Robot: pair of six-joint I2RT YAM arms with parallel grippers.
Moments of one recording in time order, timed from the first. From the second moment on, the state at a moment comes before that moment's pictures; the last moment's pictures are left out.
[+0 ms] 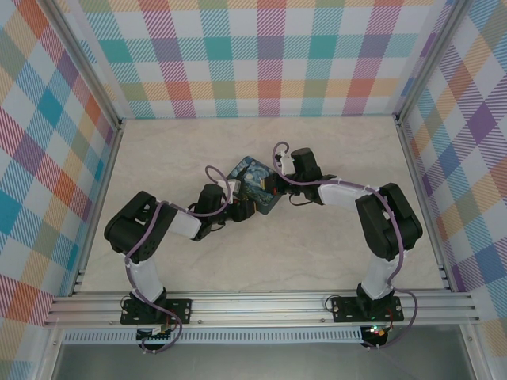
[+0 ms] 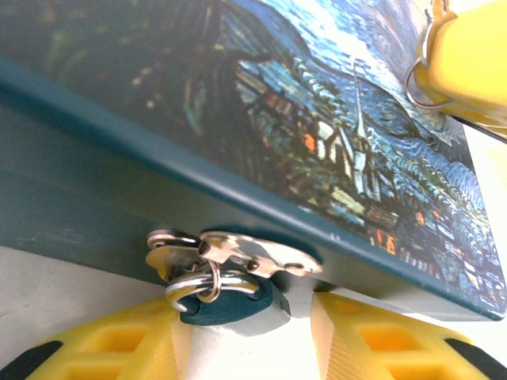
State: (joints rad) left arm -0.51 1.83 0.62 0.67 0.38 -0.57; right arm 0.50 1.81 1.04 0.08 -0.51 0.46
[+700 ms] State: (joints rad) left arm -0.51 1.83 0.62 0.68 0.35 -0.68; right arm 0.50 1.80 1.03 0.08 -0.50 0.46
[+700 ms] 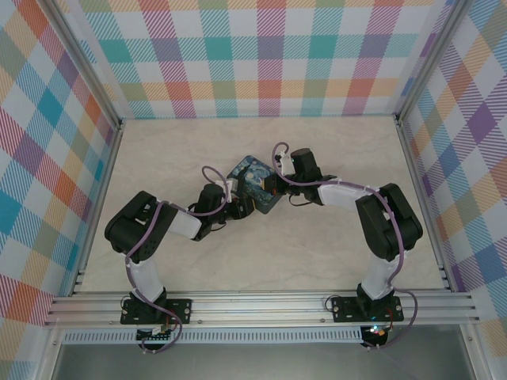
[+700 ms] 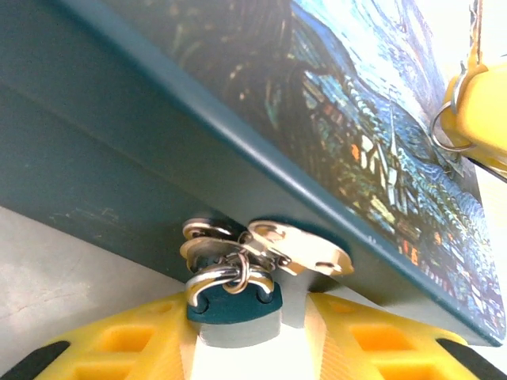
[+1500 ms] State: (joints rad) left arm -0.51 1.87 0.64 0.73 0.35 -0.82; right arm 0.51 1.80 1.03 0.08 -0.50 0.46
